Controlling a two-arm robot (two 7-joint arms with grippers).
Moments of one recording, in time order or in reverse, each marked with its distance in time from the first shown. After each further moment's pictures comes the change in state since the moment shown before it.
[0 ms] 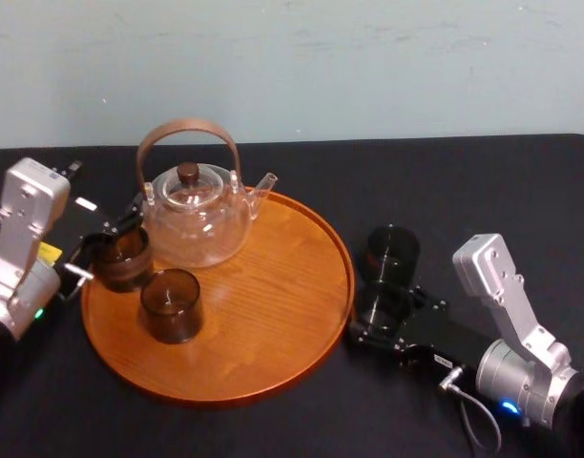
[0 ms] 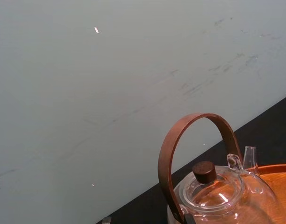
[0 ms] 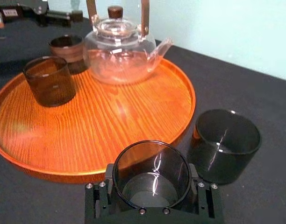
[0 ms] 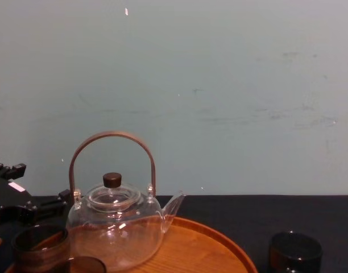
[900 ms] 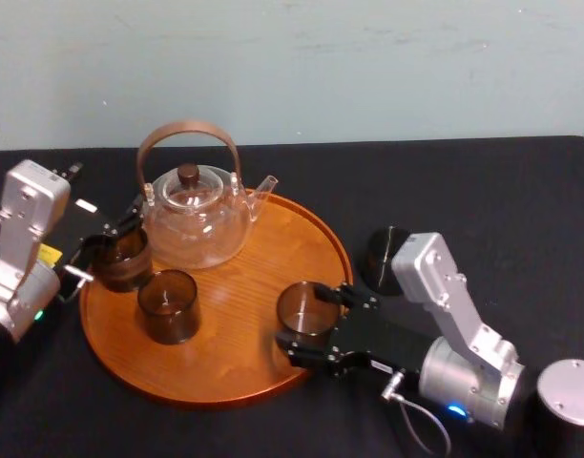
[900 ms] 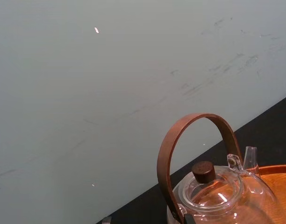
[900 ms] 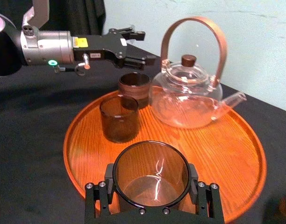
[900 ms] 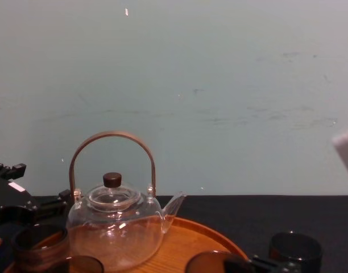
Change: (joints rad) left arm 0.000 0.000 0.000 0.000 0.000 0.000 0.000; right arm 0.043 -0.019 -0.114 -0.082 -0.010 -0.023 0.060
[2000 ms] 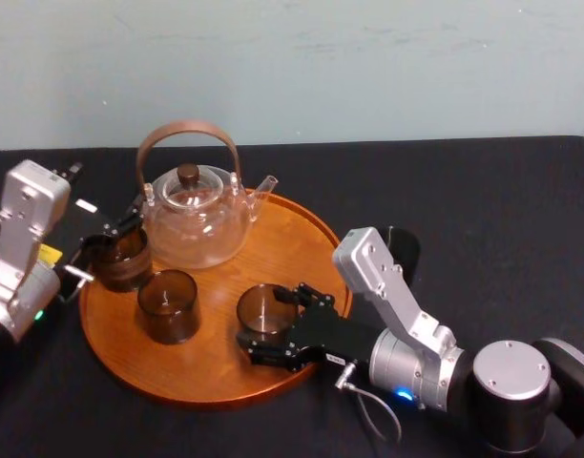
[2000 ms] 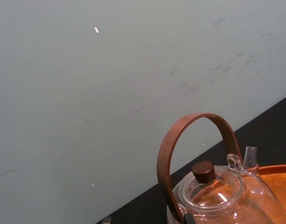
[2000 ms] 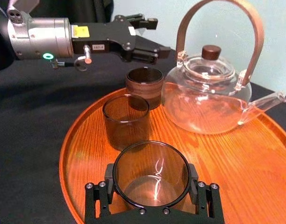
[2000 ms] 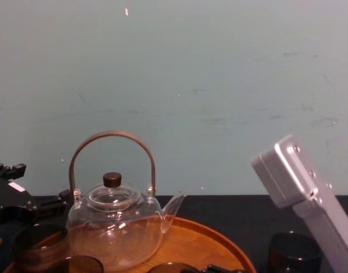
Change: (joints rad) left arm 0.000 0.000 0.000 0.000 0.000 0.000 0.000; right arm 0.136 -0.101 -0.098 0.170 -0.026 0.011 0.006
